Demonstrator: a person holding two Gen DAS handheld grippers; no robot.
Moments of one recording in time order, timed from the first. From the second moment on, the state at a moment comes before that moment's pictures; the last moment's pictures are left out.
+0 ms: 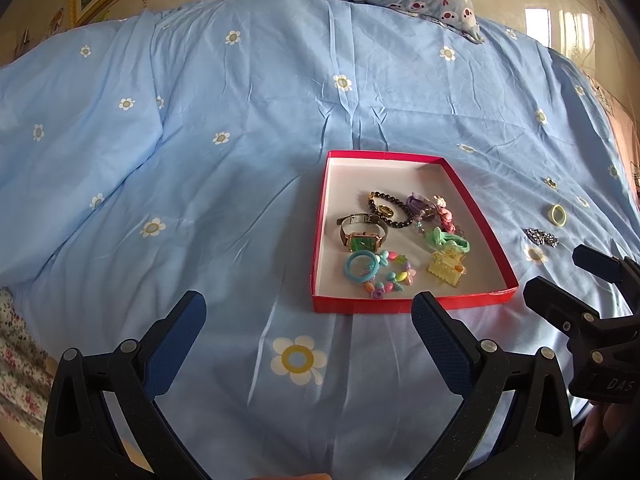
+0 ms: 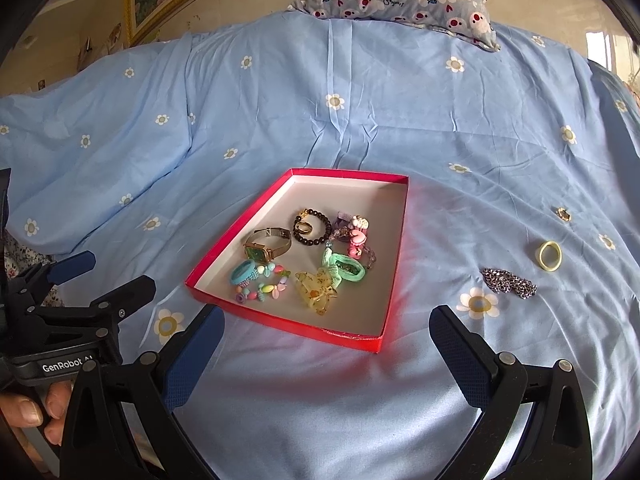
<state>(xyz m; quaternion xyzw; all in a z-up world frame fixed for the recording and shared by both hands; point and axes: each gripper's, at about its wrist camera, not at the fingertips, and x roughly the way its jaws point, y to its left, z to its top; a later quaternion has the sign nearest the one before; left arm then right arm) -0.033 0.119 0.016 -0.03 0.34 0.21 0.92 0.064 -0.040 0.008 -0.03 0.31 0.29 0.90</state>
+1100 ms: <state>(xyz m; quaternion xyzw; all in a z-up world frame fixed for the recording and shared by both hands) -0.035 0.115 0.018 -0.02 0.34 0.21 0.92 0.060 -0.038 0.012 -0.03 0.31 0.30 0.90</state>
